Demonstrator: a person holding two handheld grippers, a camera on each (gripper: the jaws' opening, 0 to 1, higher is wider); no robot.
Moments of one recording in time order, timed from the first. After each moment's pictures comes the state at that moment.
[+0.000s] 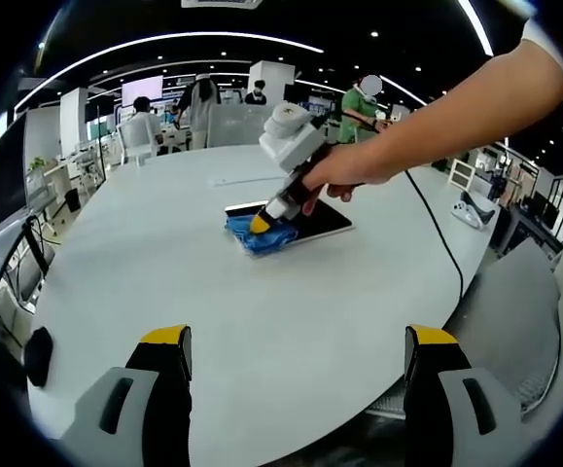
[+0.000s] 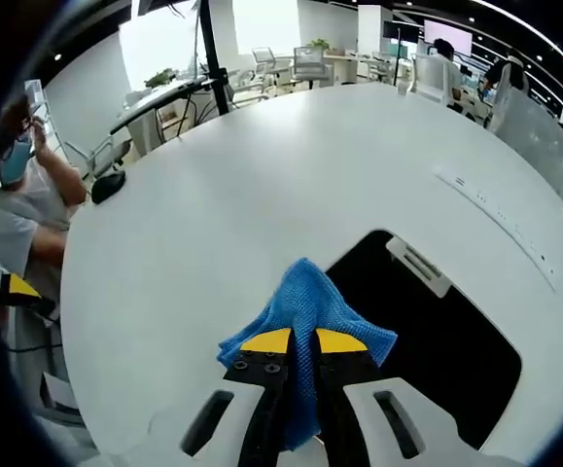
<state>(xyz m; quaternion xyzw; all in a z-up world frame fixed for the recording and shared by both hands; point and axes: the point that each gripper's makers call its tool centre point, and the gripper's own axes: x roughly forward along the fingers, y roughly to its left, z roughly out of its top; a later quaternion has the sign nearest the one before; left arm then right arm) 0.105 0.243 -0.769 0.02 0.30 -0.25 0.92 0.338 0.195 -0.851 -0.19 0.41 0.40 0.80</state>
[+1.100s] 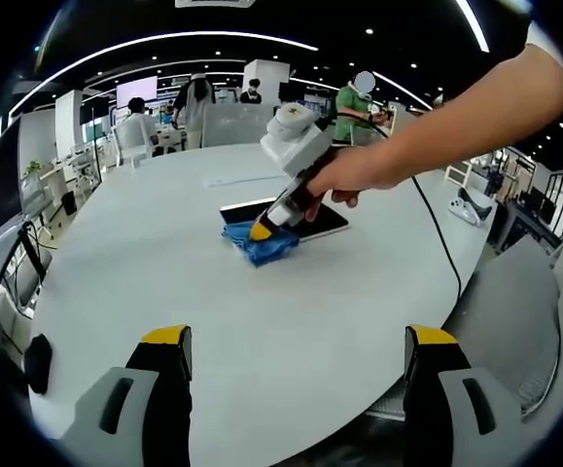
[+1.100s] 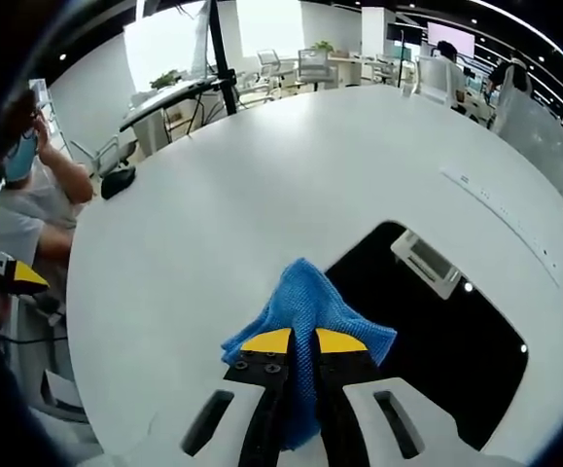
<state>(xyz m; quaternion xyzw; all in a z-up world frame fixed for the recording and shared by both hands) 0.107 0.239 -0.766 0.02 0.30 -0.26 0.92 0.314 0.191 -0.848 -0.18 0.41 0.41 0.79</state>
